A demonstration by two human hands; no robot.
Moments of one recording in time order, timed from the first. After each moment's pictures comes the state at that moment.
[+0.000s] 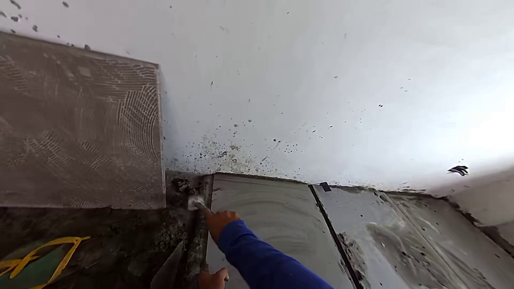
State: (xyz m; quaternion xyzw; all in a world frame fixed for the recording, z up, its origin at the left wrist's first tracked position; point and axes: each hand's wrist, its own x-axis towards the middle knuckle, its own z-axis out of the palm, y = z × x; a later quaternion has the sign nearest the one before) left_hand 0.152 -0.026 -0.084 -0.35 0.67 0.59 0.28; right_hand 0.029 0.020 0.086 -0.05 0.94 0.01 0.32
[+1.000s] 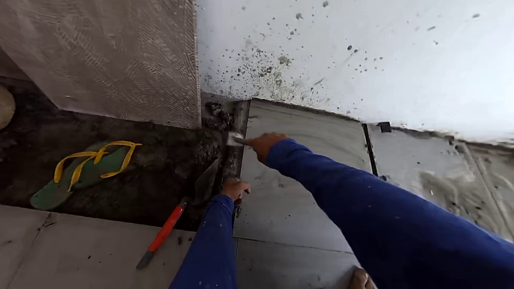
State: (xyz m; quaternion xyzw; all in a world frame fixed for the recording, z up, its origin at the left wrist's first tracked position) left_hand 0.122 -0.078 -0.086 -0.25 0.67 0.55 0.43; right_hand 0.035 0.039 0.089 -0.10 0.94 0.08 0.32
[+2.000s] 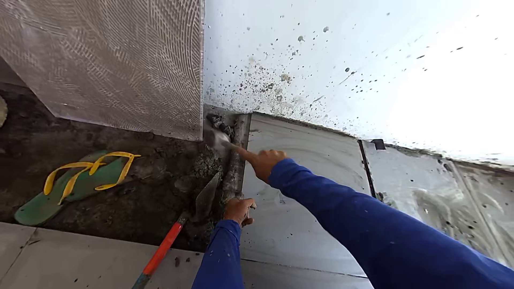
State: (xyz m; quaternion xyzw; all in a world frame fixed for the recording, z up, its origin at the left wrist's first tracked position) left_hand 0.137 -0.062 -0.092 -0.33 0.52 0.69 0.37; right_hand 0.026 0.022 0.086 -0.11 0.94 0.09 0.32
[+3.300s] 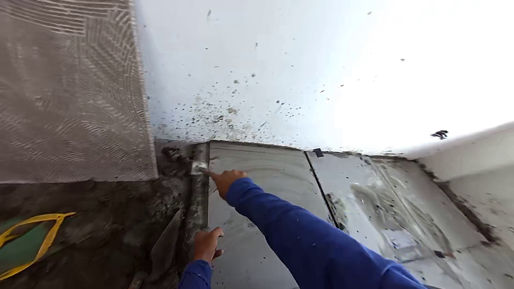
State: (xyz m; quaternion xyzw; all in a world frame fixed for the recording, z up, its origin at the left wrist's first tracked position) left_hand 0.130 -0.048 -0.081 -0.33 0.64 0.60 0.35; right_hand 0.009 0.041 0.081 0.00 0.95 0.03 0.32
